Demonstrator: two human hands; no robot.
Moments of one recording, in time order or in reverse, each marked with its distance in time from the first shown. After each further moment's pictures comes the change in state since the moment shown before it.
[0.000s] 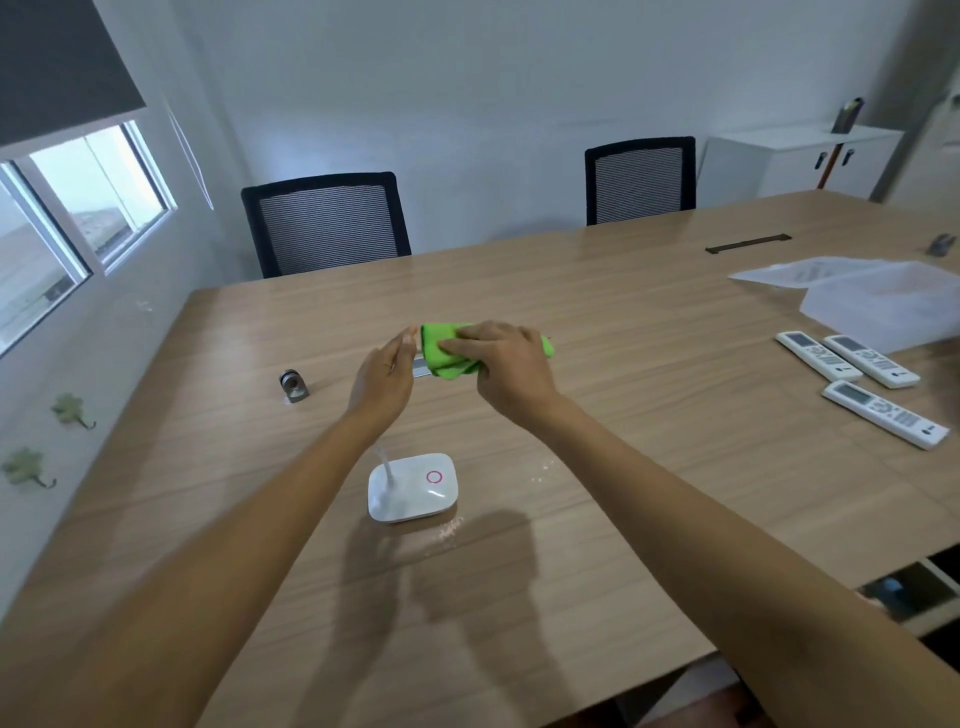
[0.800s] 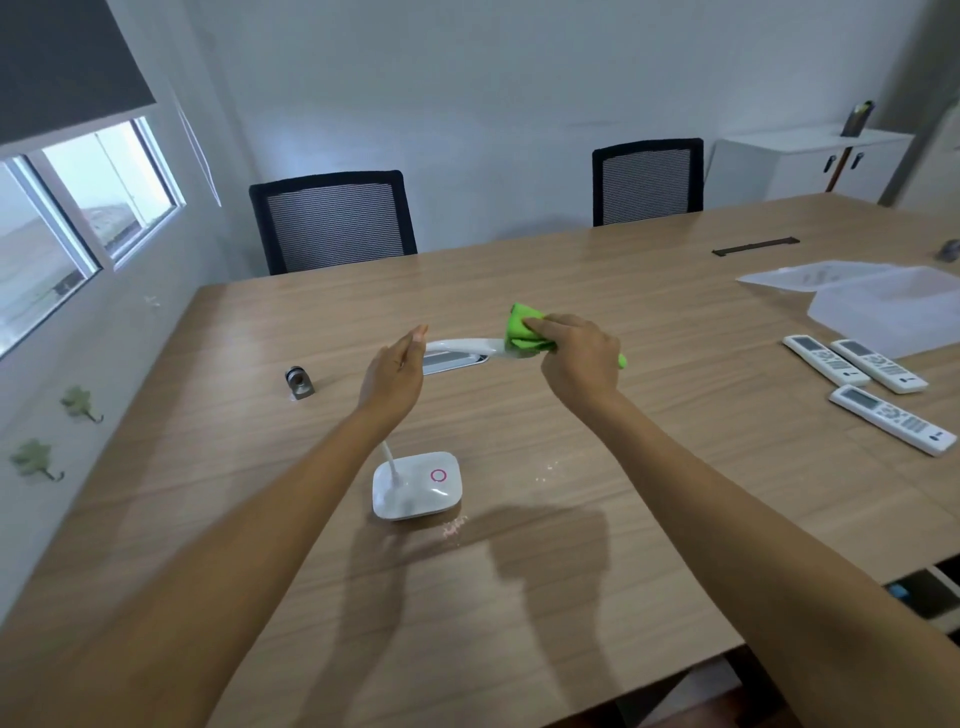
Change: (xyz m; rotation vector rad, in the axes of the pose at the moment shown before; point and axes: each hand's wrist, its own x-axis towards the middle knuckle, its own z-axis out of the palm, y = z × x) left_hand -0.001 0.001 0.001 -0.022 -0.020 -0.019; right_hand -0.005 0.042 -0.026 -0.055 0.054 0.380
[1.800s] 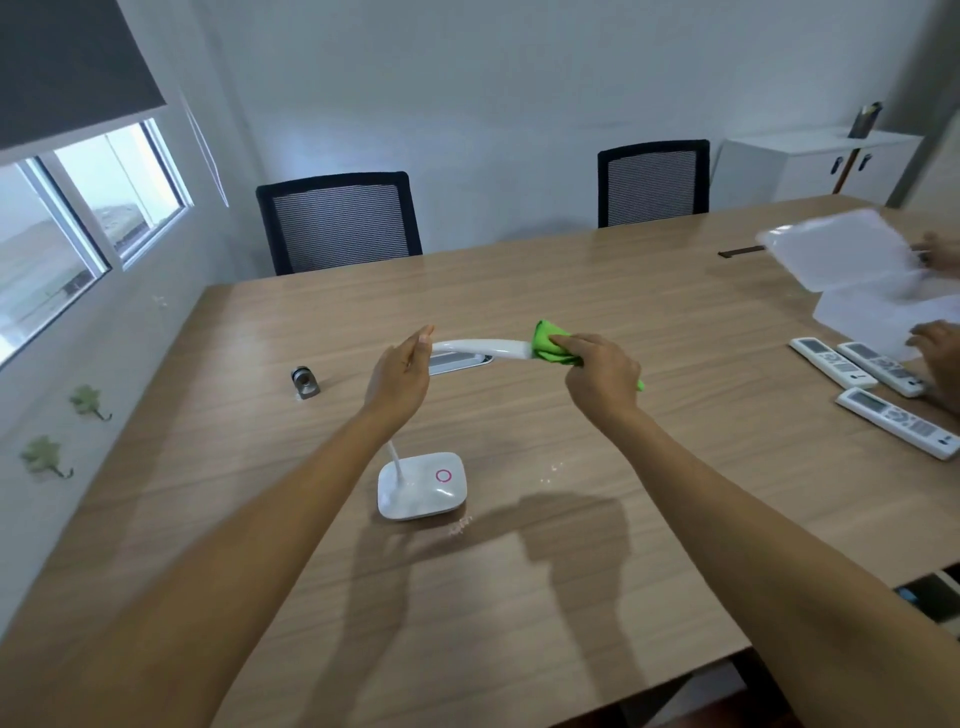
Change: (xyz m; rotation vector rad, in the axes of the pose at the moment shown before) left_hand 0.000 -0.002 -0.001 0.031 -0.002 0.052; right_hand -0.008 0.027 0.010 0.077 0.000 0.104
